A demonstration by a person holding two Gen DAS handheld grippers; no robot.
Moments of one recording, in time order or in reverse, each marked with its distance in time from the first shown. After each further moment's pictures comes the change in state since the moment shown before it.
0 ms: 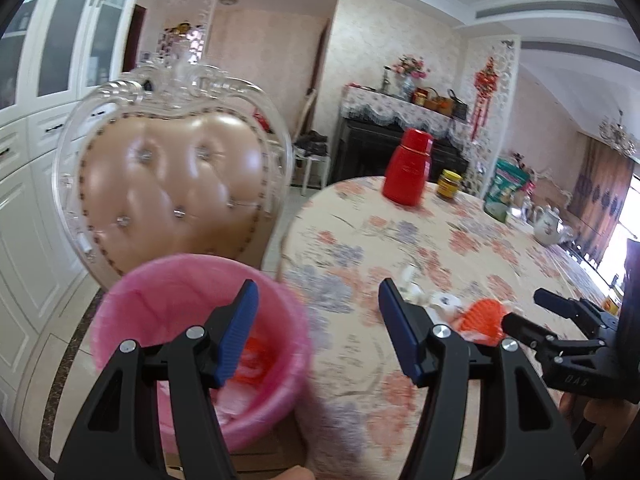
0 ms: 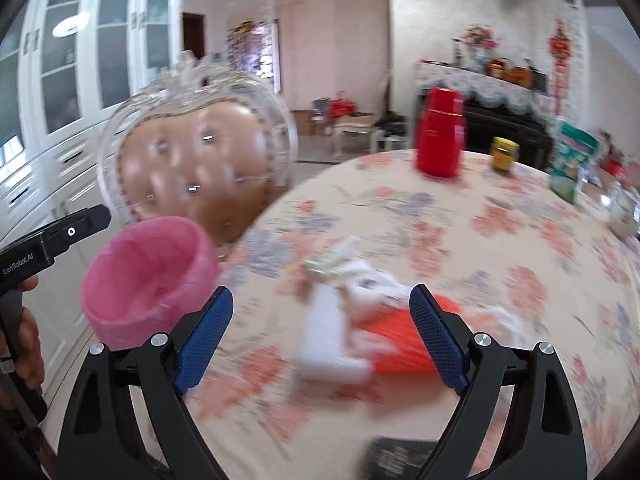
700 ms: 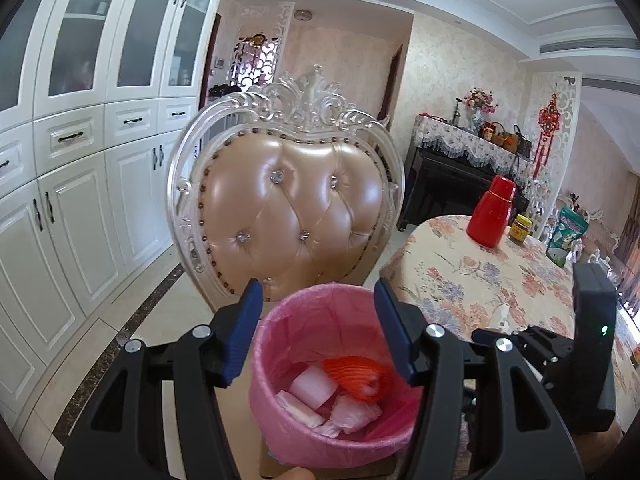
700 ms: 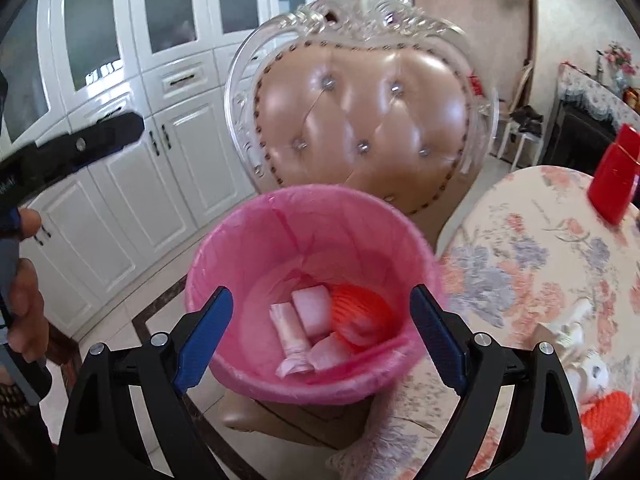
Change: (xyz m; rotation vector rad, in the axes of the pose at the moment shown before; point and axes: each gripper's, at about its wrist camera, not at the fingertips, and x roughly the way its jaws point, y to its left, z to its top) left arm -0.070 0.152 0.021 -0.130 -0.081 0.214; right arm 0.085 0.205 0.037 -0.269 0.160 0.388
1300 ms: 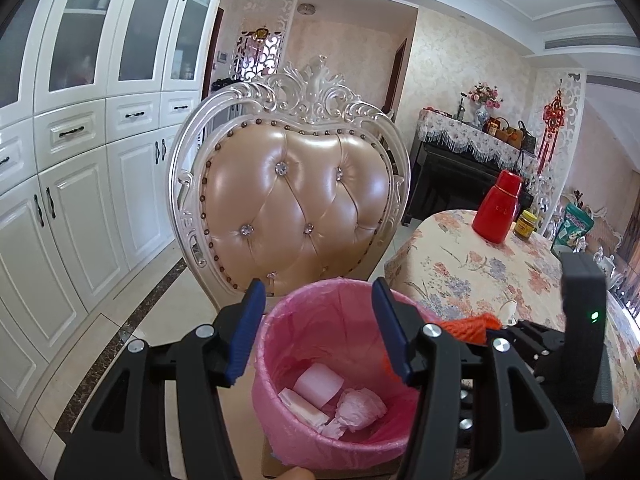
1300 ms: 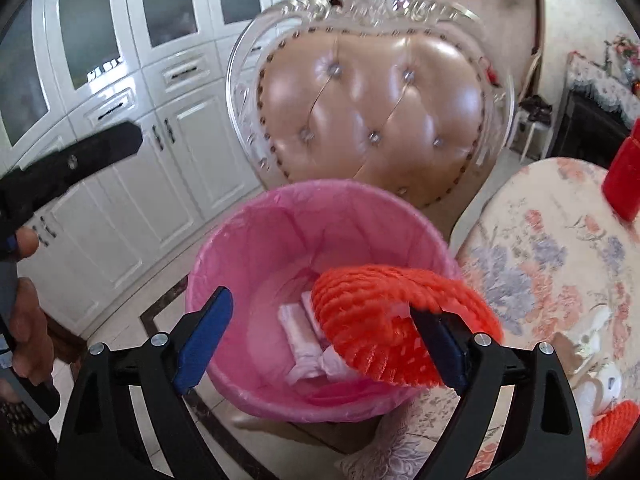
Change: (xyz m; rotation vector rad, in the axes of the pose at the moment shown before) left arm 0.013 0.007 -0.002 -0.009 0.018 0.025; right arm 0.028 0.015 0.017 -0.008 0.041 0.065
